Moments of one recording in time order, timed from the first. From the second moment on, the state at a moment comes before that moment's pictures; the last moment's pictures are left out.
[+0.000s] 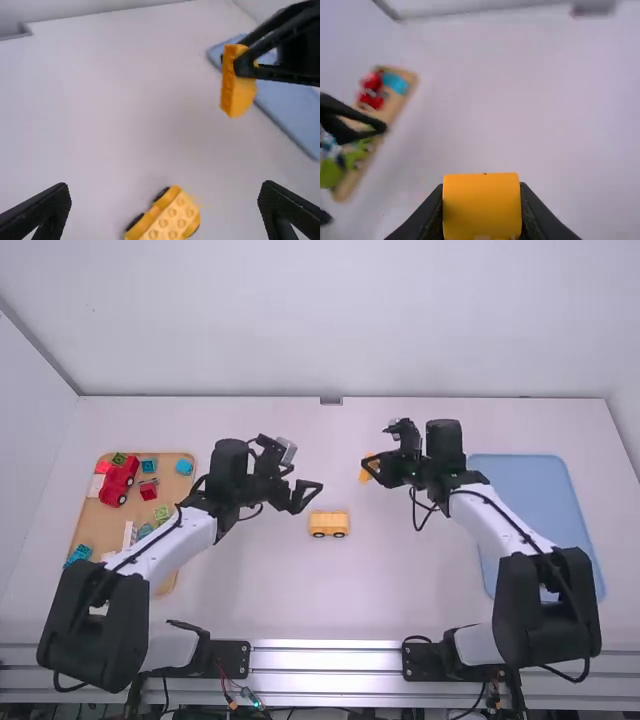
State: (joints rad) left arm -0.24 1.41 0.73 0.11 0.61 0.00; right arm 0.19 1.54 0.95 -0.21 -0.61 0.07
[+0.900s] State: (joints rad) left arm 0.00 1.41 0.73 -0.07 1.29 0.91; right arm 0.47 1.95 1.16 -0.78 0.01 -0.86
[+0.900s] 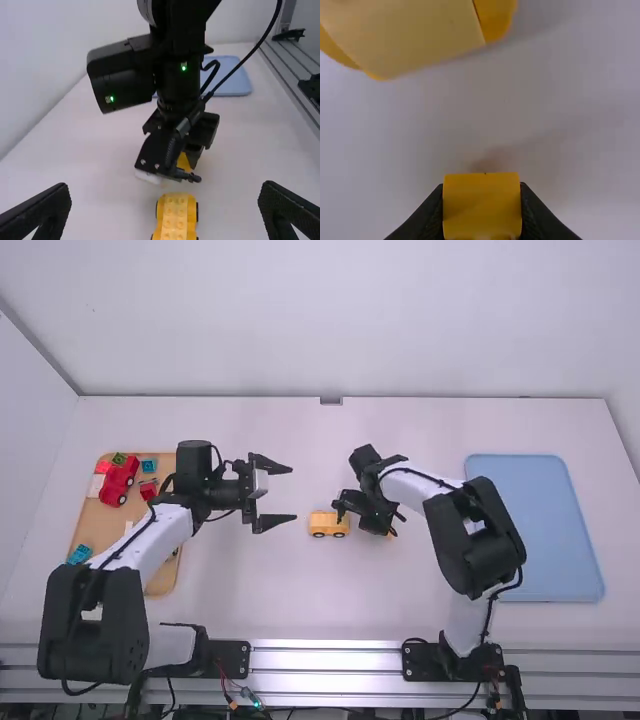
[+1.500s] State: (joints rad) left arm 0.03 1.41 0.73 -0.07 1.24 0.94; right arm 0.47 1.97 1.31 -0.91 -0.03 -0.87
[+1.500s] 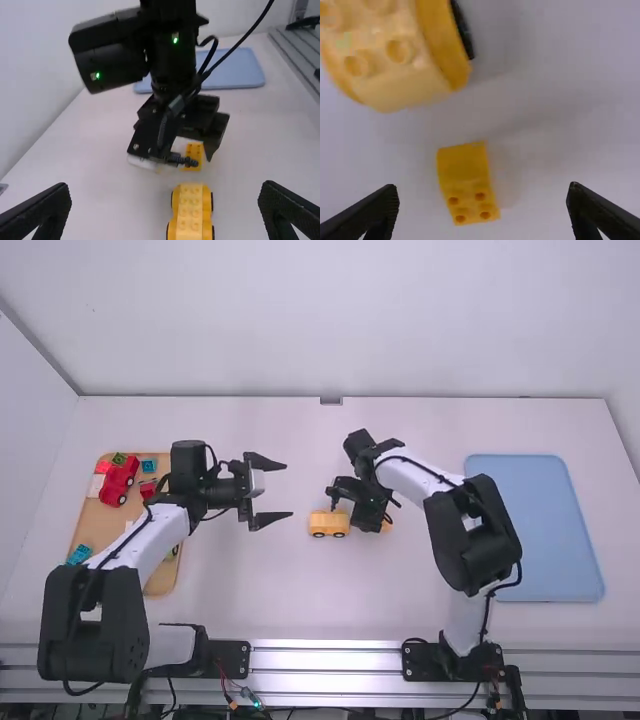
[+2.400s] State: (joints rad) left arm -0.09 1.61 0.72 0.11 1.26 0.96; right arm -0.06 1.82 0.77 -0.29 -0.85 -1.26
